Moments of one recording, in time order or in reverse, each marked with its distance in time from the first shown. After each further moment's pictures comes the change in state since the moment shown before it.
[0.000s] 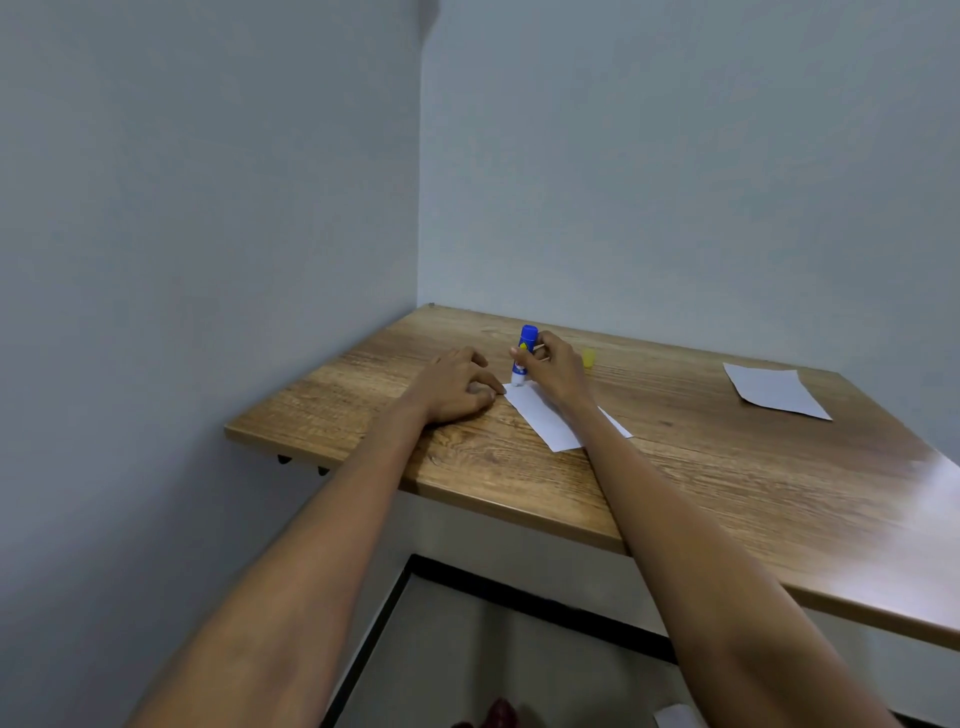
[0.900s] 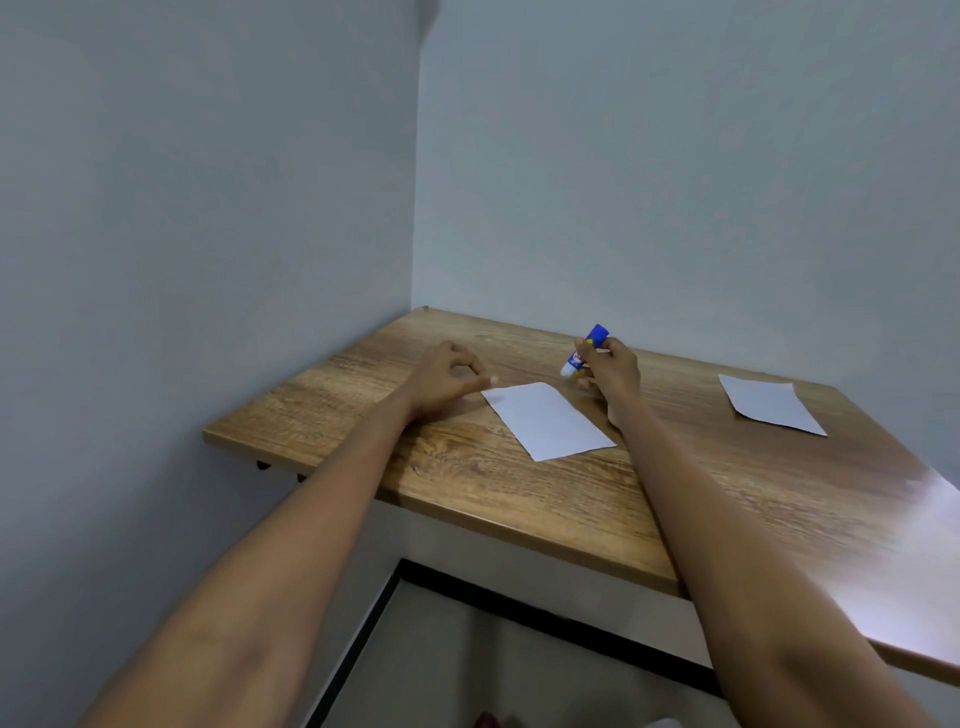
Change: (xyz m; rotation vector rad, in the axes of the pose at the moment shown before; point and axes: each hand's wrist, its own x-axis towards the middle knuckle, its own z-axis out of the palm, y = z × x) left_hand 0.015 -0.004 0.002 -0.526 0.164 -0.167; right_hand 0.024 0.032 -0.061 0.251 0.198 0.289
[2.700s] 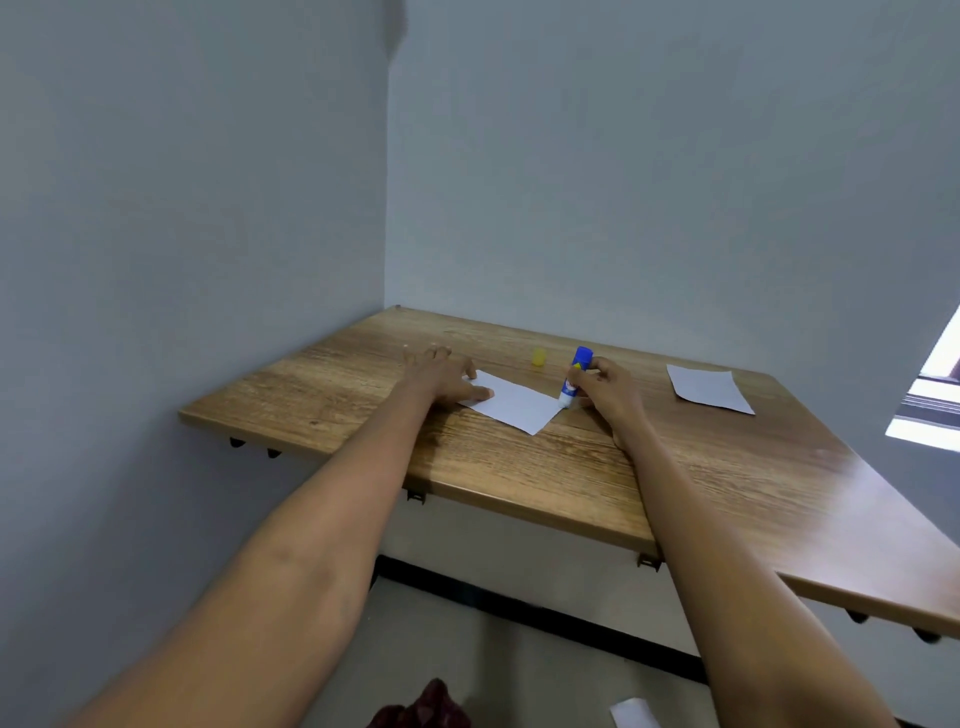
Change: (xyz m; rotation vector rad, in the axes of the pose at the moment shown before) left_hand 0.005 0.041 0.037 0.727 -0.239 -0.164; right_hand -0.064 -0.002 -0.074 -0.165 -0.089 -0.052
